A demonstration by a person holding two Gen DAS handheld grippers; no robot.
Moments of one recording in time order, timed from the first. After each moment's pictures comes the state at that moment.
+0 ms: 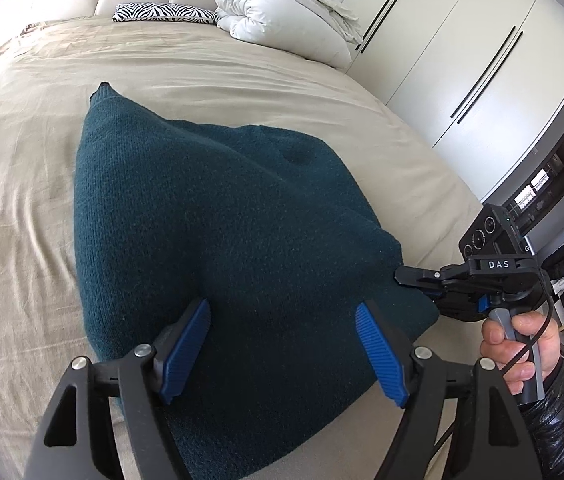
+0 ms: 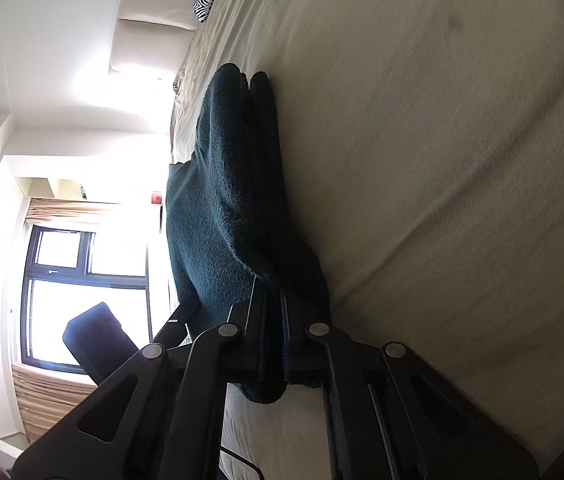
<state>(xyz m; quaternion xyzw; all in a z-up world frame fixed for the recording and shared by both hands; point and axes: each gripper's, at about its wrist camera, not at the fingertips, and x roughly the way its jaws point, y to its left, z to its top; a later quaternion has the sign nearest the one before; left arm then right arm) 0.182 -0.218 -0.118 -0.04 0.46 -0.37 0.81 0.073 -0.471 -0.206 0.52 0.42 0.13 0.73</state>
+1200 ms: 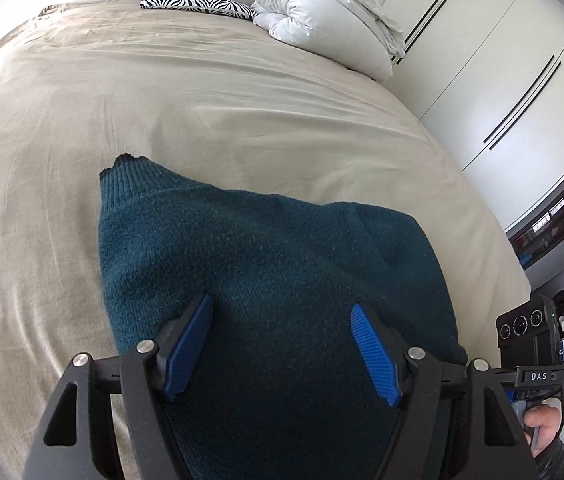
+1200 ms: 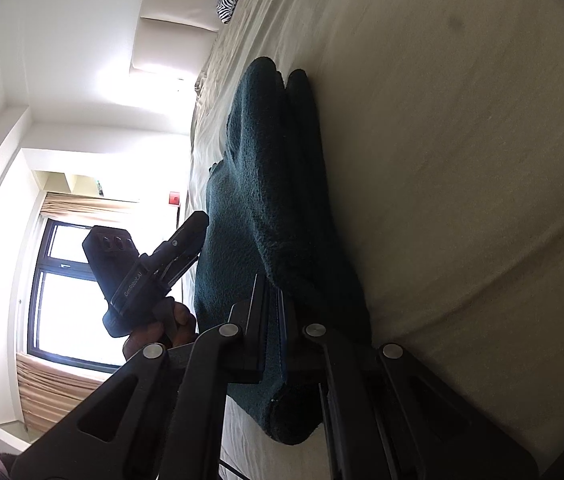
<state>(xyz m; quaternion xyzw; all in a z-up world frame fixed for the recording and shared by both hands) 0.302 -0.211 -0.135 -0.07 0.48 -0.34 0.81 0.086 -0.453 -0.221 0.52 0.40 0.16 0.74</state>
